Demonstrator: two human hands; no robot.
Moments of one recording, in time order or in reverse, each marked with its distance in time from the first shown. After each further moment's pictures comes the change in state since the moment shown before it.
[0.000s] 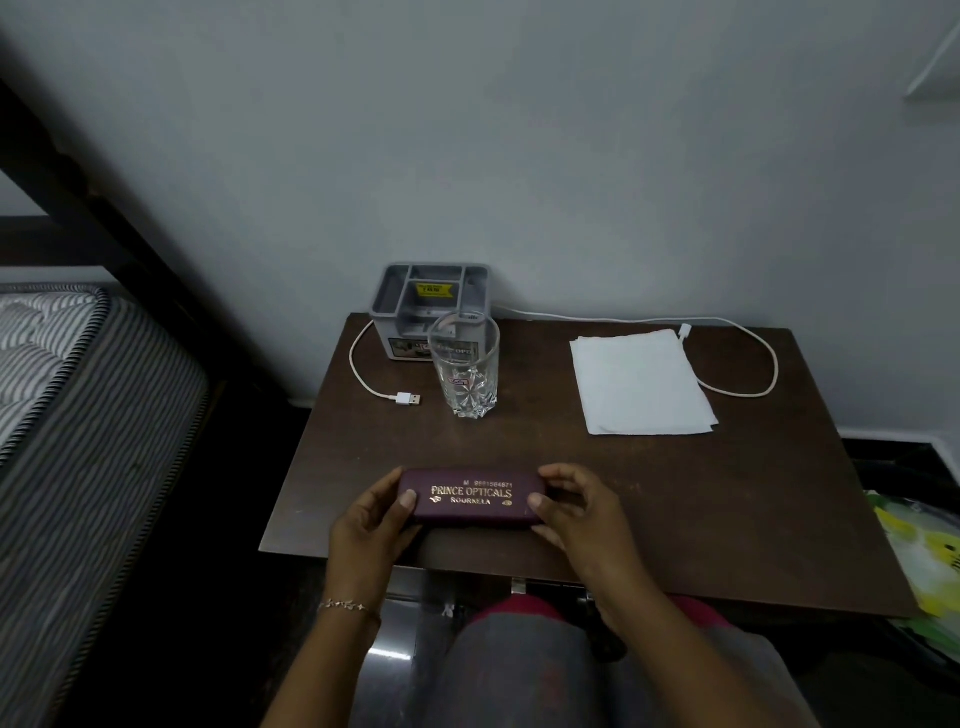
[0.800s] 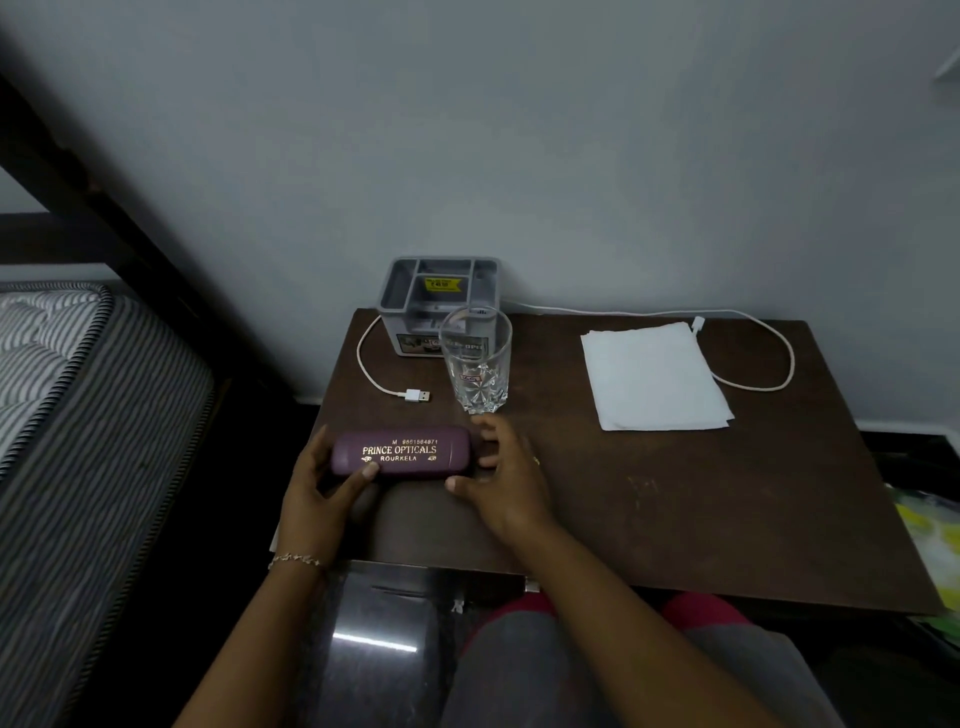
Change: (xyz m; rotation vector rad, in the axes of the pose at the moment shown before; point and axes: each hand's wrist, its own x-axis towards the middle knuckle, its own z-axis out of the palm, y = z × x) left_hand 0.043 0.030 -0.047 0.474 0.075 0.274; right_hand 0.038 0.003 0.076 -0.447 -0.051 -0.189
